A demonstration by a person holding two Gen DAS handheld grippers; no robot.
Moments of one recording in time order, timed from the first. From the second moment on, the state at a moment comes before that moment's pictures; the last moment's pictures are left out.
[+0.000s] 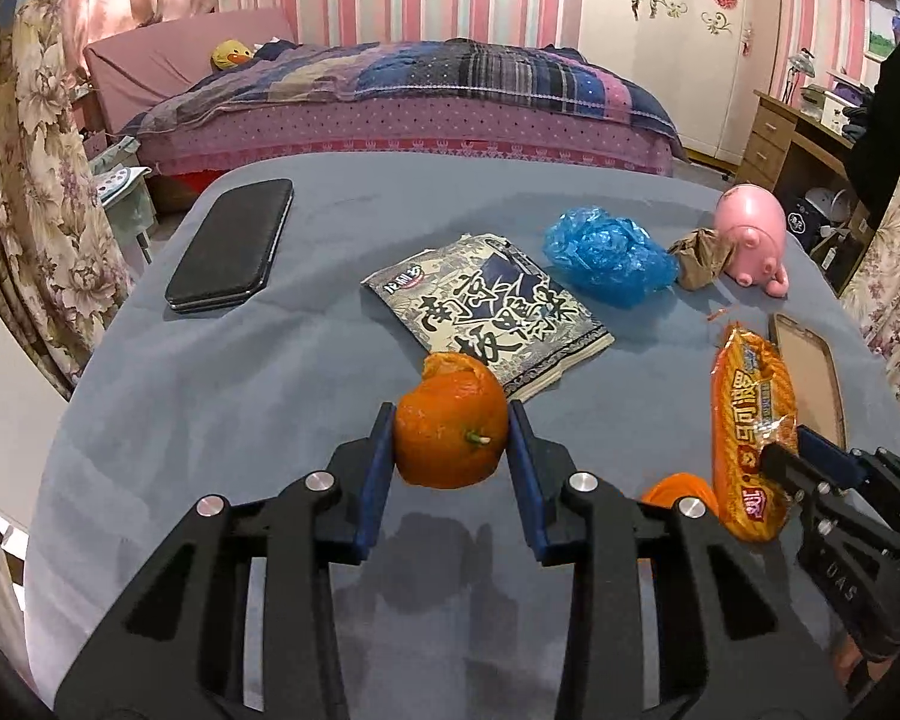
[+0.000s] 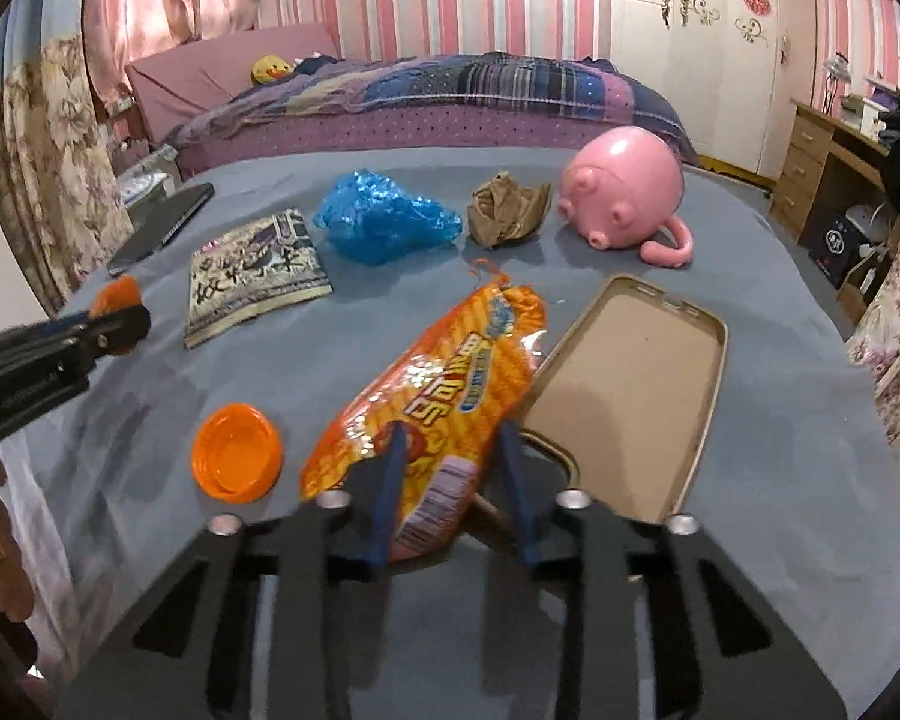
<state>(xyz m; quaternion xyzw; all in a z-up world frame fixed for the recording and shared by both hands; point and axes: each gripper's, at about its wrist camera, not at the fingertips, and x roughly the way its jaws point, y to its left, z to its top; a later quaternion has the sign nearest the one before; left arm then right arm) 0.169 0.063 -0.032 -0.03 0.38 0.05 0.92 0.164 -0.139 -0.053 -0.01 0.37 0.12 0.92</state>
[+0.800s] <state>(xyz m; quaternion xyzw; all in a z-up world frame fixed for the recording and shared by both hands) 0.169 0.068 -0.030 0.00 0.37 0.08 0.92 0.138 -0.167 -0.040 0.01 0.36 0.14 0.92</state>
